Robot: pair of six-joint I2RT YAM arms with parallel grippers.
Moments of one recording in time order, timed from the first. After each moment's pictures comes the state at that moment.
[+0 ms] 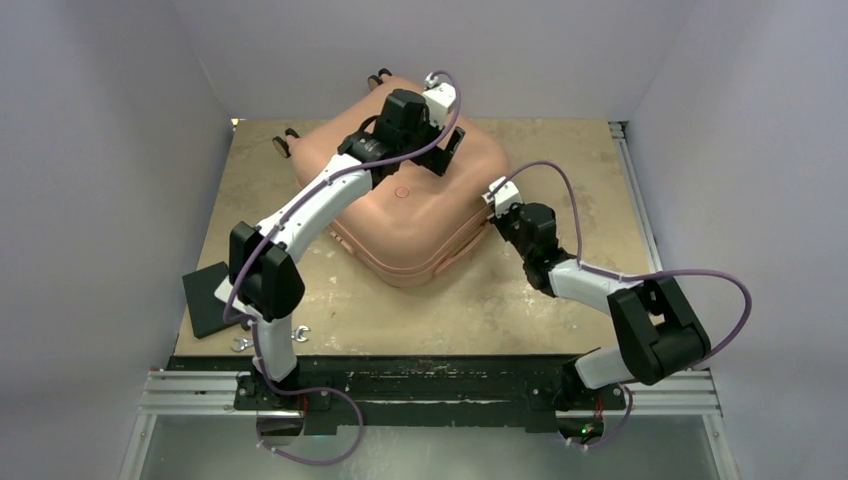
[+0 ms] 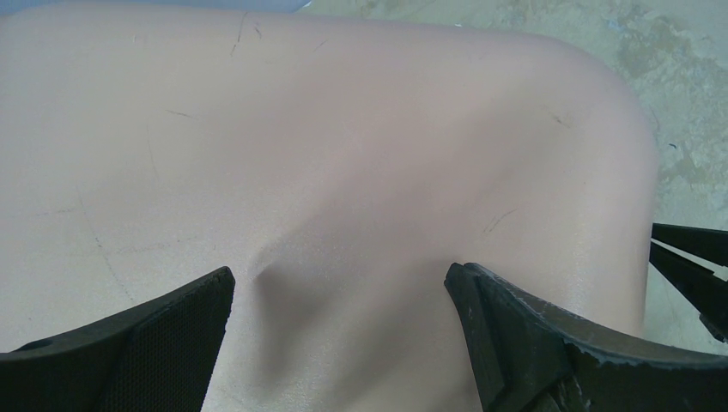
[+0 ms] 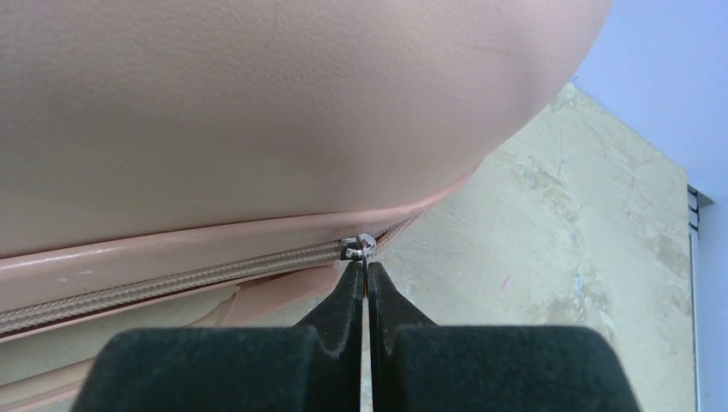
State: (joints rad) left arm -0.61 1.90 1.88 -0.49 -0.05 0.08; right arm 0.41 1.44 0.58 0.58 0.12 -0.38
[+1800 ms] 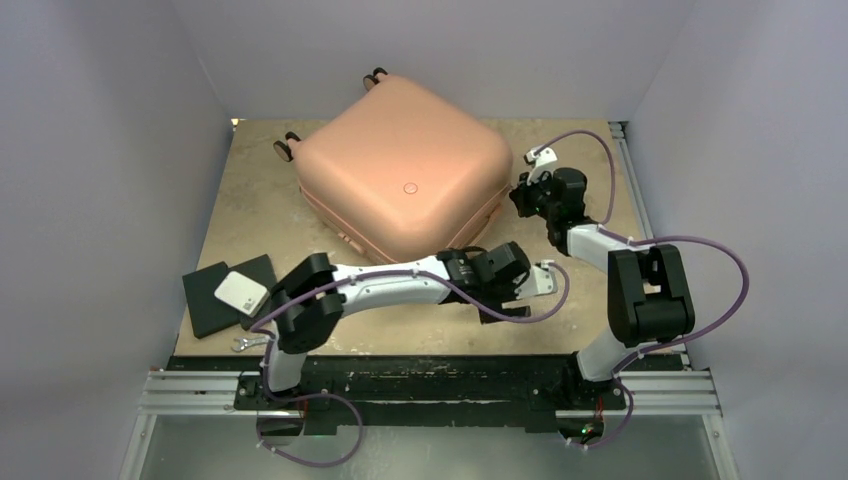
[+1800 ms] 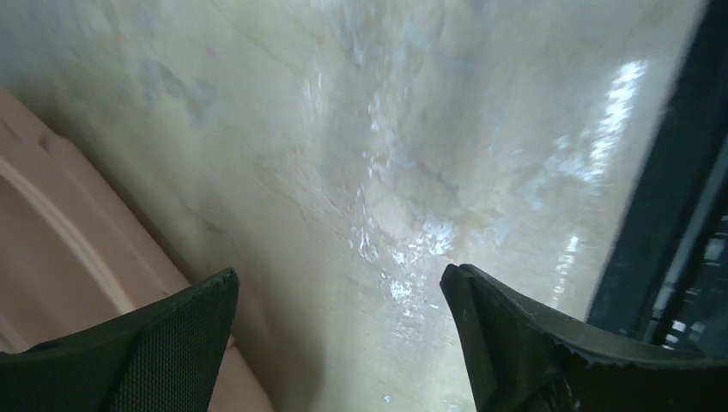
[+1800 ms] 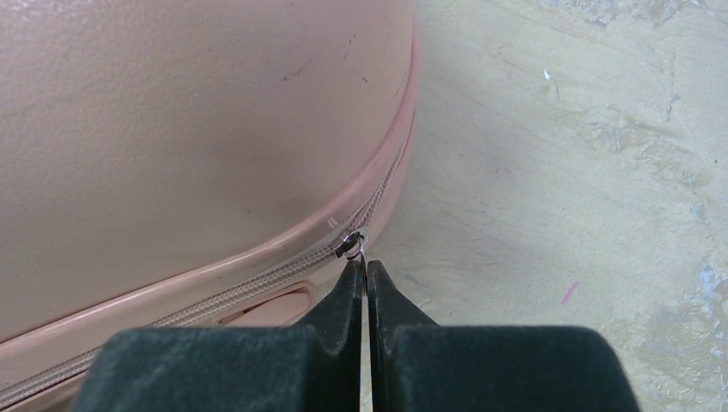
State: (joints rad) left arm -1.19 1.92 1.54 -0.47 -0.10 0.31; right arm 0.11 1.61 0.82 0.40 -0.28 -0.05
